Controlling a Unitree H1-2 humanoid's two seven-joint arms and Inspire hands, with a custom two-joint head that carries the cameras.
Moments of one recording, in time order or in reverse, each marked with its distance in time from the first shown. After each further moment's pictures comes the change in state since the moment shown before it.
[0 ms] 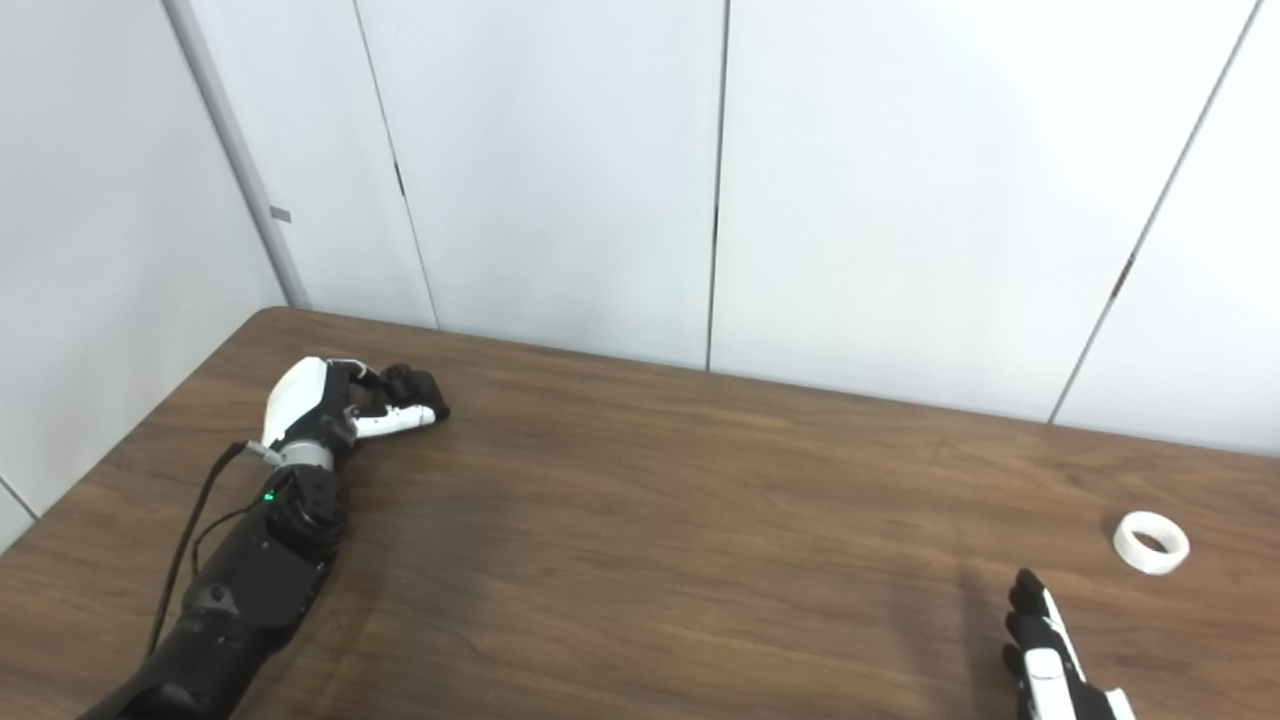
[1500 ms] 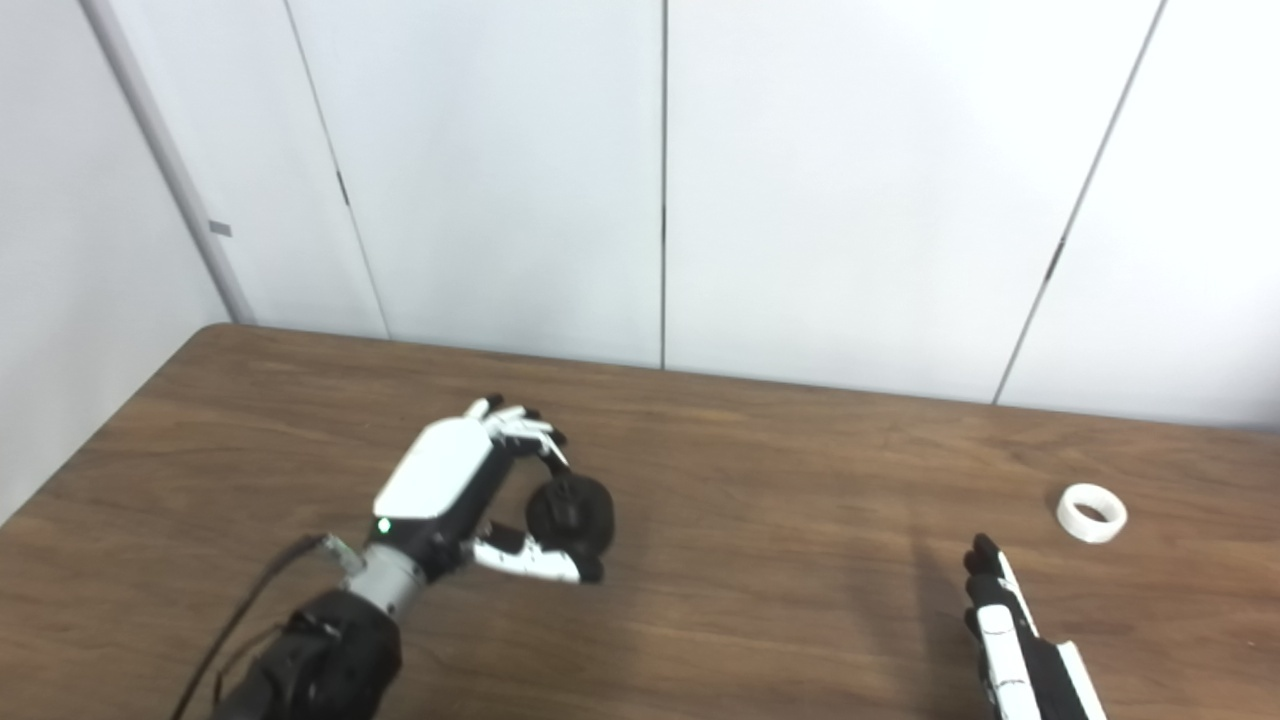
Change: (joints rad) left arm 0.329 -0.124 -0.305 -0.905 0.348 -0.030 -0.369; right arm -0.030 0.016 -0.008 -0.014 -0.033 0.039 -0.019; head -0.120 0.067
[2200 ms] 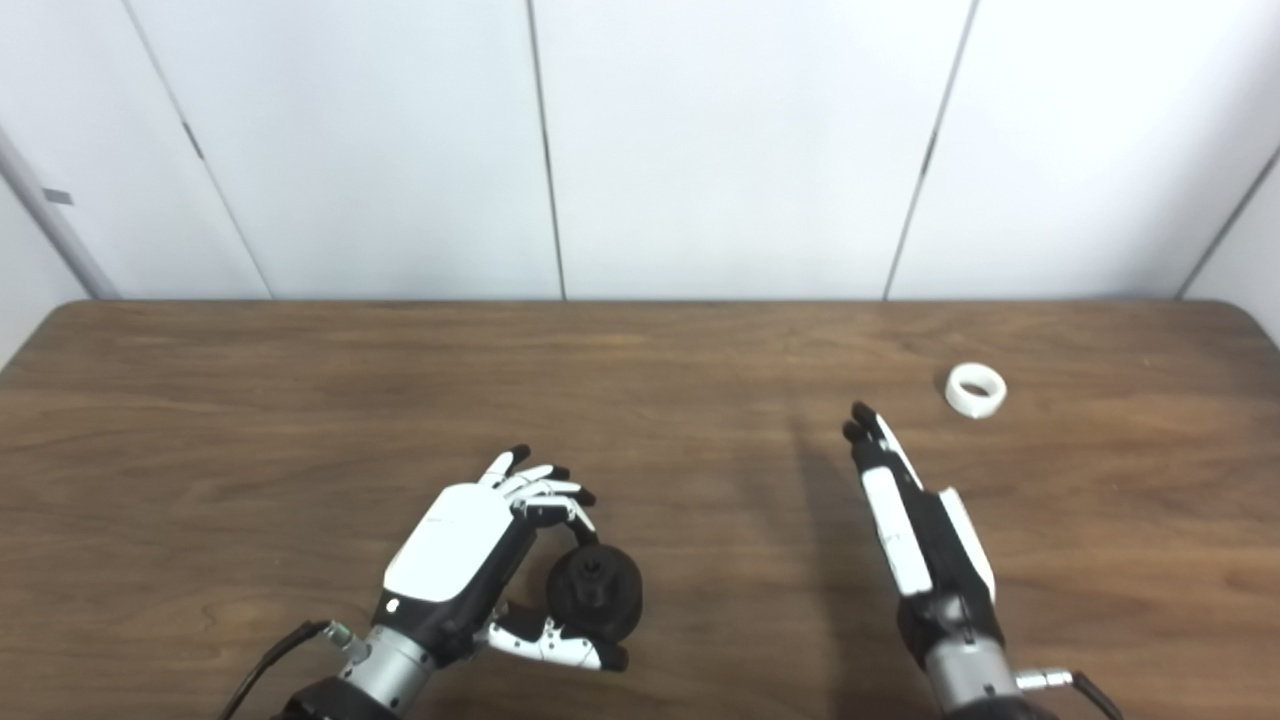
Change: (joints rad) left arm 0.175 -0.108 -0.123 -0.059 0.126 -0.144 -0.044; right arm -0.016 0.022 0.027 -0.070 -0.060 0.064 -0.005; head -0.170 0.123
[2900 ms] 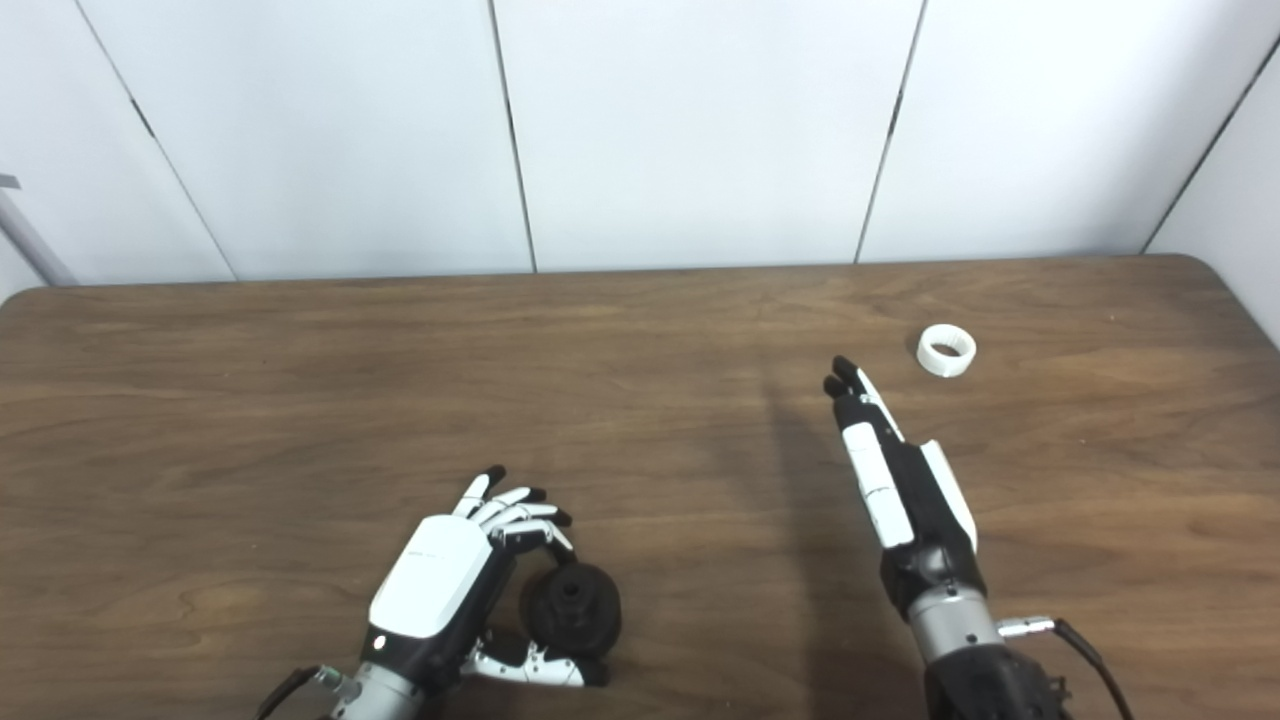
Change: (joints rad) left arm 0.078 -0.015 0.015 0.164 0.040 -0.153 0.204; right arm -0.004 0.004 -0.015 -0.054 -0.001 0.040 0.002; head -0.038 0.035
